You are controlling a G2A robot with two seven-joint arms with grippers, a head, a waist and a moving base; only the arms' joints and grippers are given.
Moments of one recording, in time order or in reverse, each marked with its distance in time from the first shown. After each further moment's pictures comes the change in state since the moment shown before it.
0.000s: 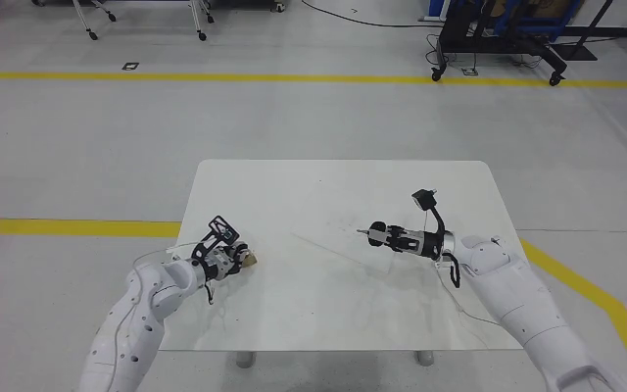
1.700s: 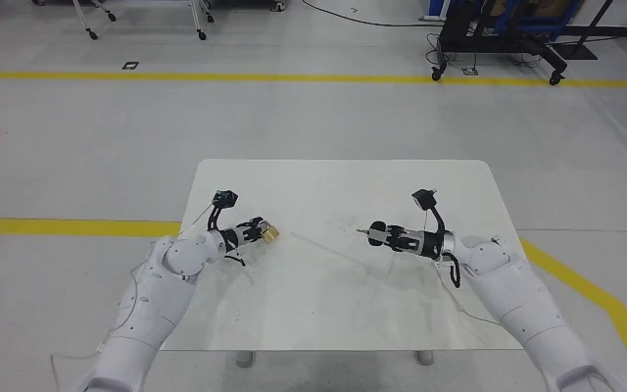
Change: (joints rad) left arm -0.330 -0.105 0.200 0.415 -0.761 0.282 -0.214; right arm 0.000 0.000 0.000 0.000 0.000 0.000 0.000
